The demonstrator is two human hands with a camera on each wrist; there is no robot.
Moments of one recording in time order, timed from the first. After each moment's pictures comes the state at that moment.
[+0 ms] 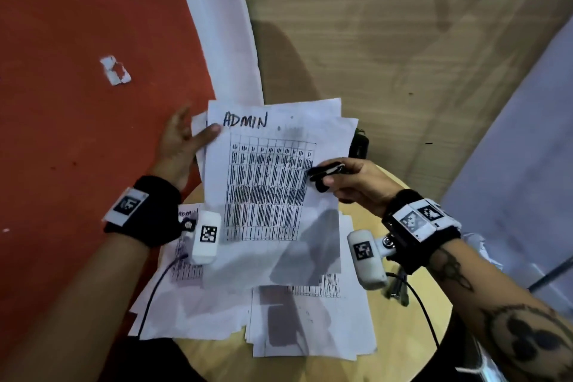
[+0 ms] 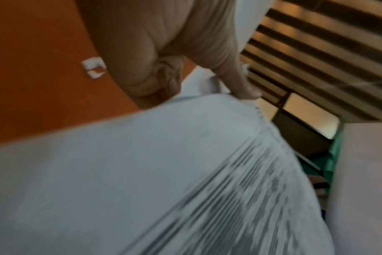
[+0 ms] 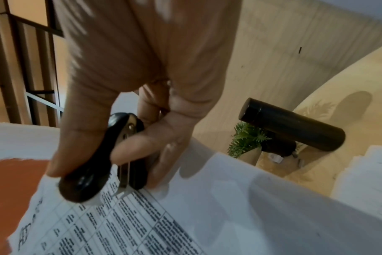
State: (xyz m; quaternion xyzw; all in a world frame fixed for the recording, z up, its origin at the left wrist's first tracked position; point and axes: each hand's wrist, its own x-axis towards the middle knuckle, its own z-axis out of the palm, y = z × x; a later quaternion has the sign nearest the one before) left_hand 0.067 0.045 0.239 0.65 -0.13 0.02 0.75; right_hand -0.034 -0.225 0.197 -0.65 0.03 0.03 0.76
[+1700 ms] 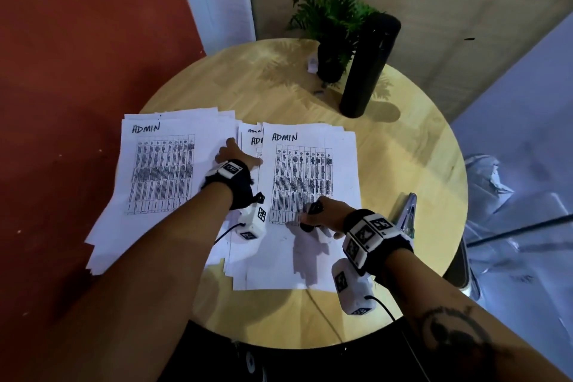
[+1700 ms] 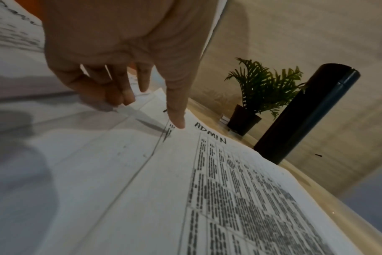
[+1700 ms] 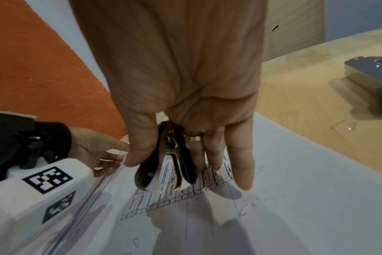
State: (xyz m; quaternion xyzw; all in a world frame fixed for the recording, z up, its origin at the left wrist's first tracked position) left_hand 0.138 -0.042 -0.071 0.93 0.10 -0.23 0.28; right_hand -0.036 -0.205 -0.025 -0.84 0.19 0.35 0.37
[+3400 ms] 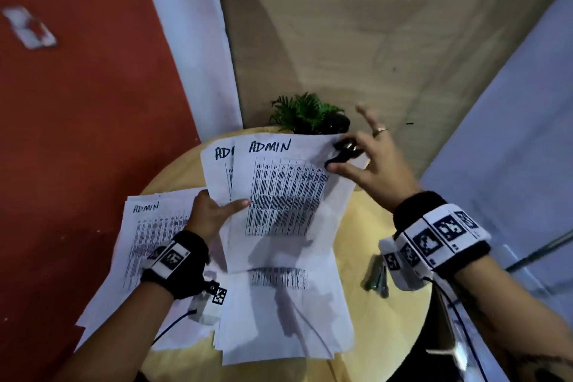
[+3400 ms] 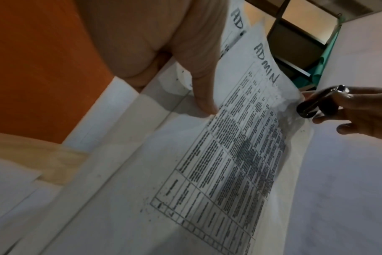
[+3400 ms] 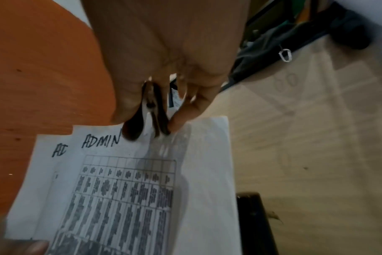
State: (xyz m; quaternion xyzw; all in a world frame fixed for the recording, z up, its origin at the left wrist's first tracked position) left_hand 0.064 -0.014 0.080 0.76 -0.07 -0.08 0.65; right_hand -0.037 -0.277 0.181 -0.93 0.00 -0.21 0.31
